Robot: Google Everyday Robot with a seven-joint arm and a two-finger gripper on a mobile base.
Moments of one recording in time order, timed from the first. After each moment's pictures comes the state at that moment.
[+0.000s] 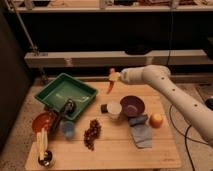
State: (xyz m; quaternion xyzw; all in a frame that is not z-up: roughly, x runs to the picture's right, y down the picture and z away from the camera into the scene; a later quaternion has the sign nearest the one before) arm 0.071 -0.071 0.757 0.27 -0.21 -0.65 0.67
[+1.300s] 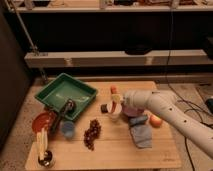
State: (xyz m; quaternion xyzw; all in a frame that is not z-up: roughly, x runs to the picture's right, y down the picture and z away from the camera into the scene) arm 0.062 0.031 0.736 0.28 -0.18 -0.71 0.62
